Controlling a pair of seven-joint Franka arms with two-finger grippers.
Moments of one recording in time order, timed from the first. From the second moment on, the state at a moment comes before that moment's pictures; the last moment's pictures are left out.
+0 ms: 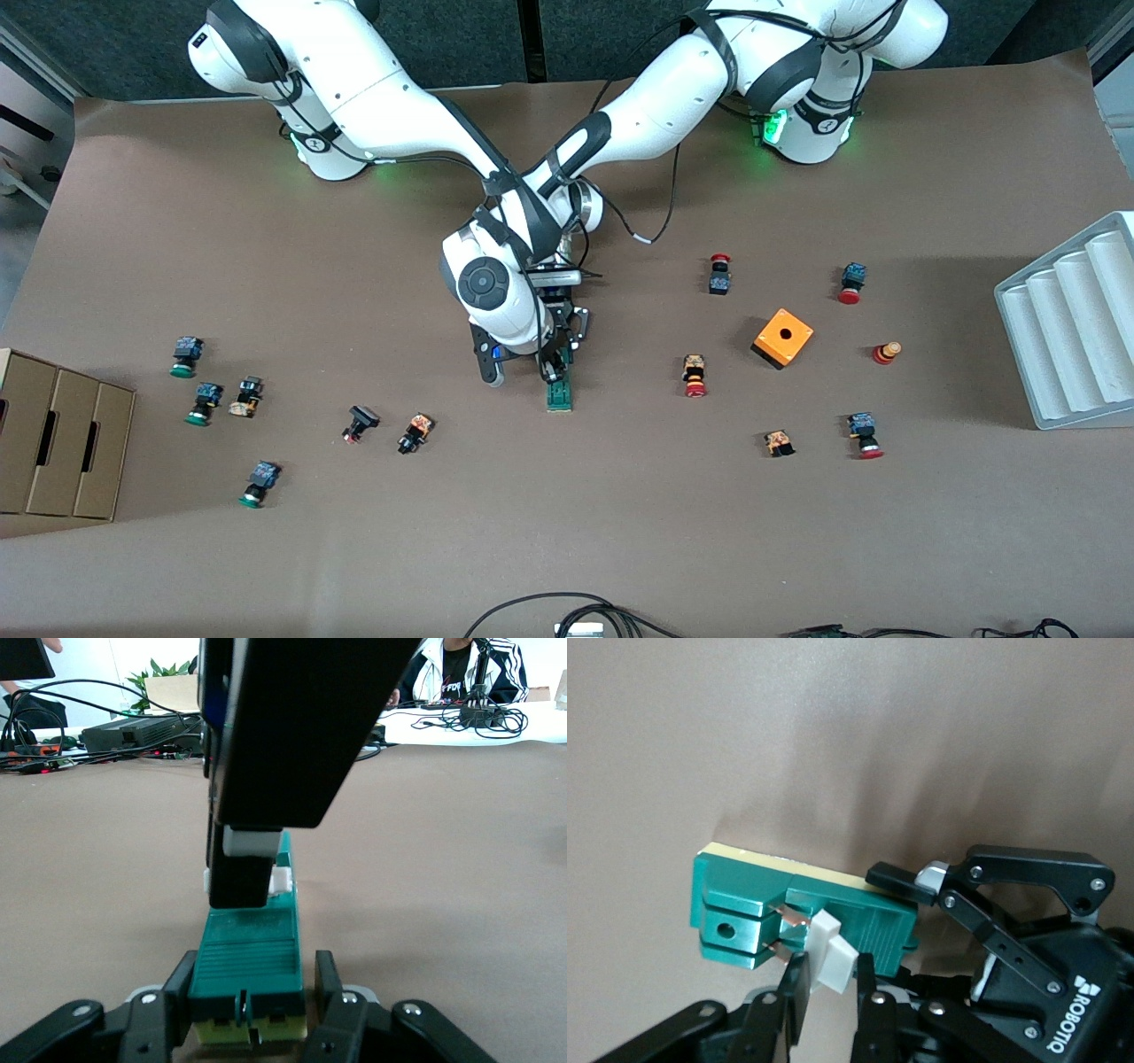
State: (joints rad) left arm -0.88 0.99 -0.25 -1.60 1.90 1.95 -2.46; right arm 0.78 0.70 -0.10 -1.63 0.35 2.44 1.78
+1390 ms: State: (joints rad) left arm -0.88 0.99 -0.26 -1.60 1.90 1.95 -2.46; right arm 0.77 0.70 -0.11 -1.59 0.38 2.43 1.79
